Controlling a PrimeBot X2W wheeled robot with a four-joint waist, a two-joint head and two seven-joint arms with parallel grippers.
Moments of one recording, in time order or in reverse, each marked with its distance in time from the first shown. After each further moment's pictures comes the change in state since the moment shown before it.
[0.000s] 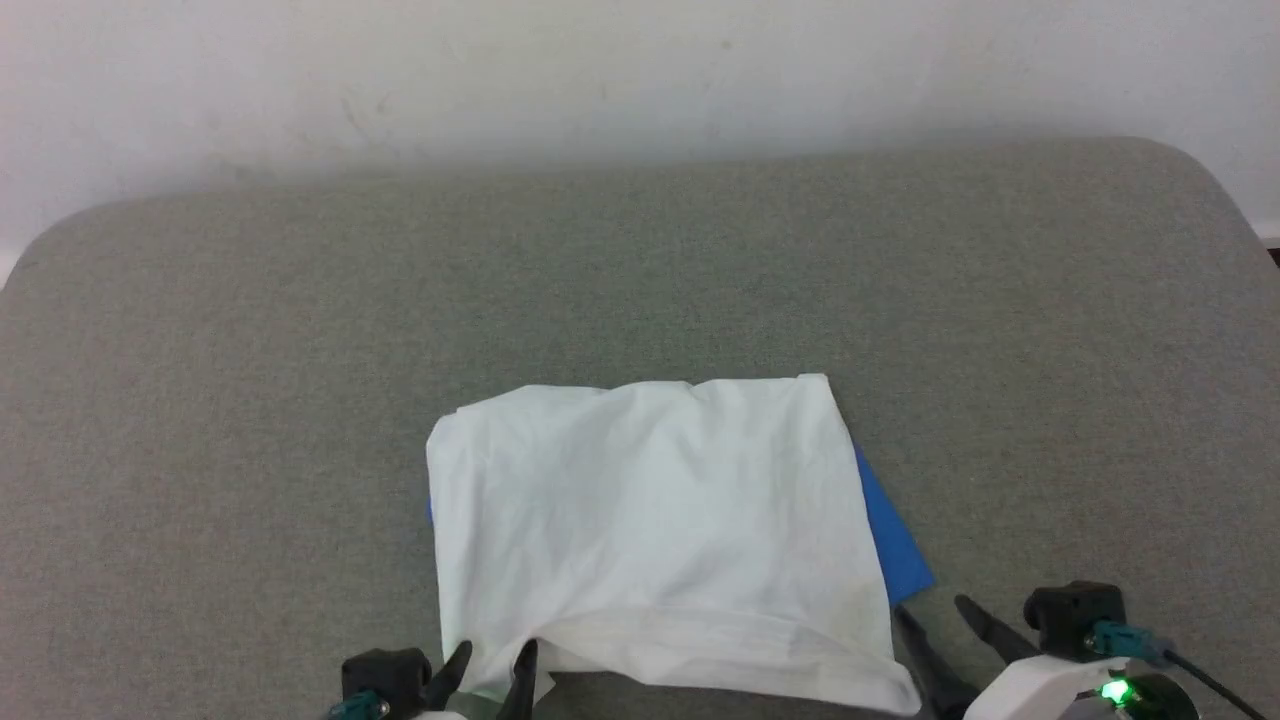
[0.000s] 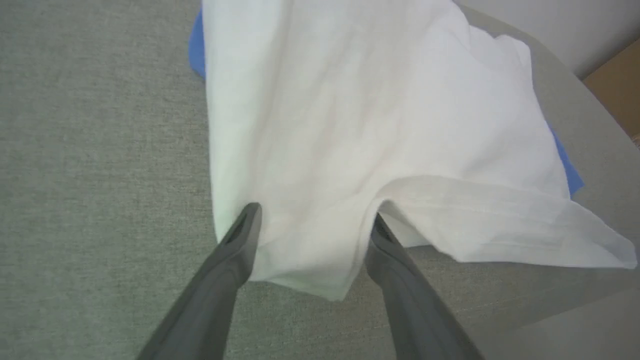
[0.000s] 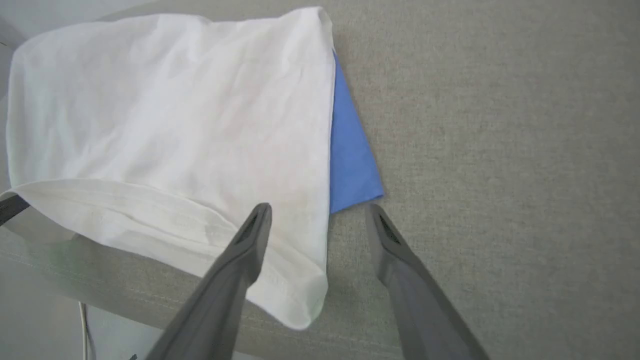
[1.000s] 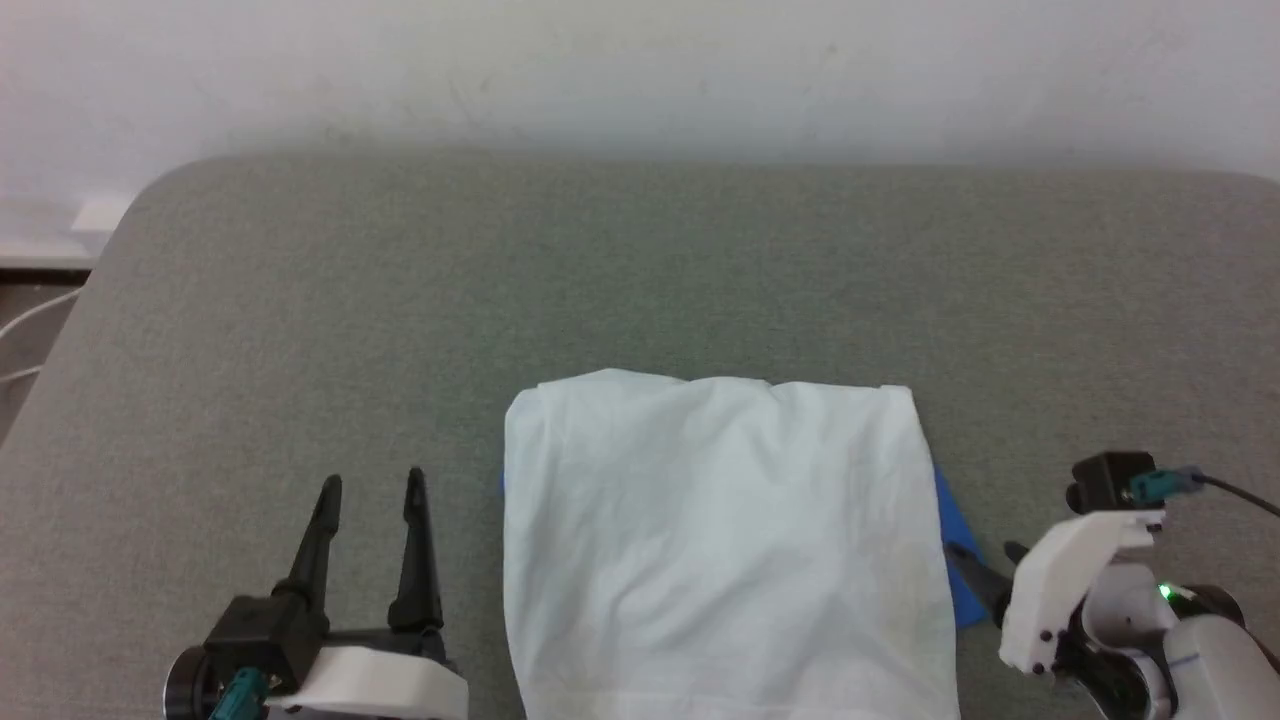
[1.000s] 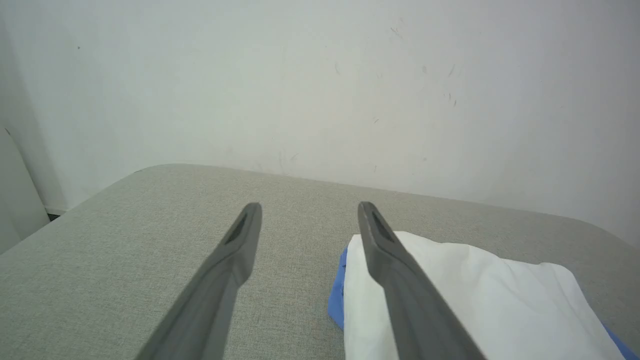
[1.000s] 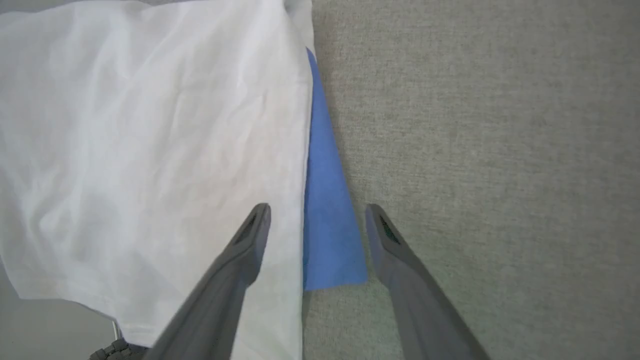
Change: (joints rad) left arm -0.003 -0.033 0.215 -0.279 0.209 0.061 -0.243; right arm -0.261 -0.065 -0.105 0.177 0.134 -0.001 0.320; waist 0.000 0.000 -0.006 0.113
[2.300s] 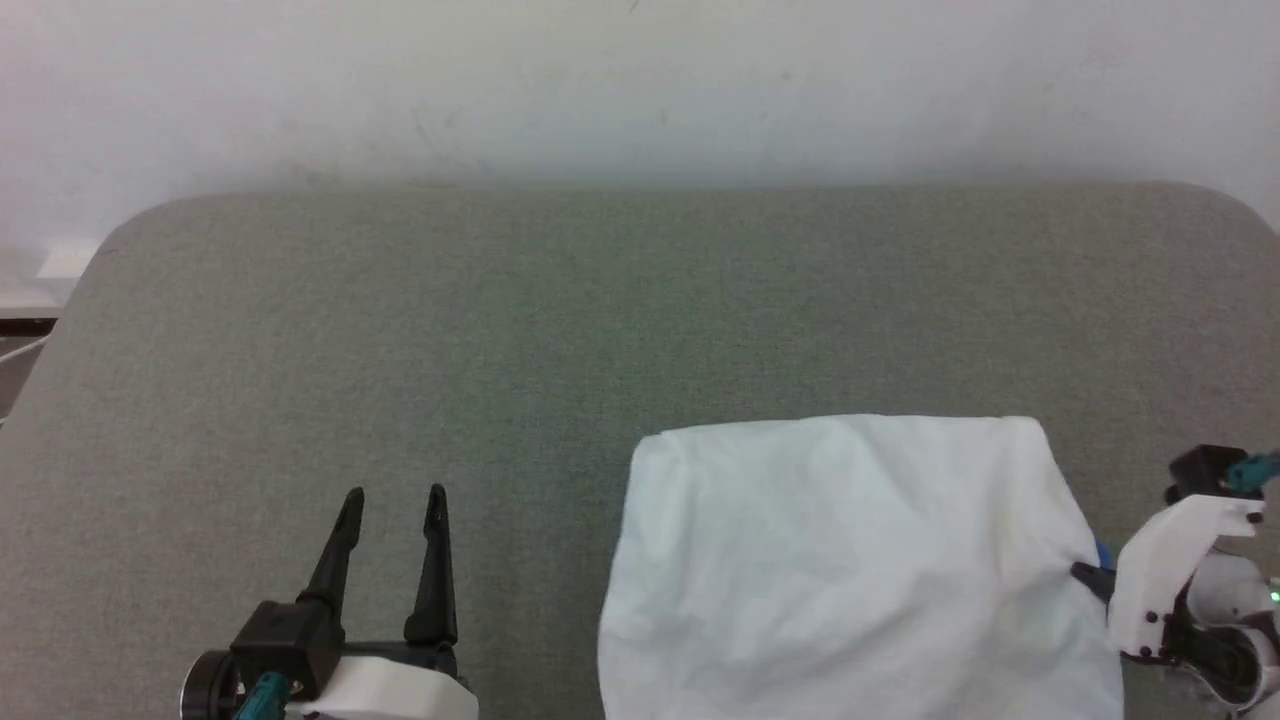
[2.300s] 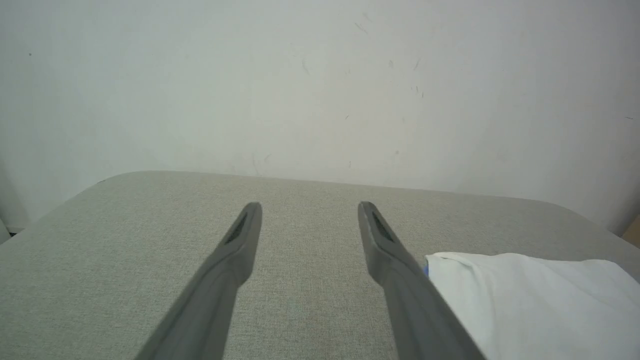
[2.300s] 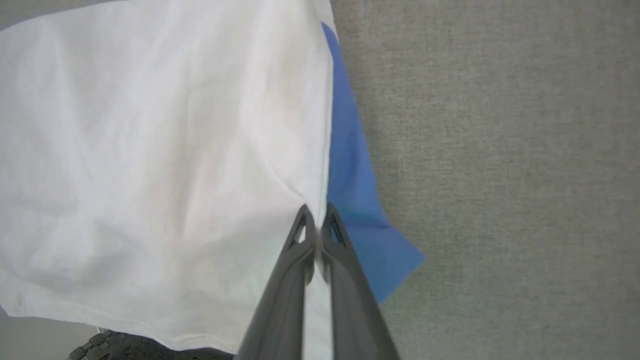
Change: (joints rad) left arm -0.003 -0.039 0.016 0.051 0.069 -0.068 0.000; right arm -0.137 -0.195 0.086 0.267 0.196 0.000 0.059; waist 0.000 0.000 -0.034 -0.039
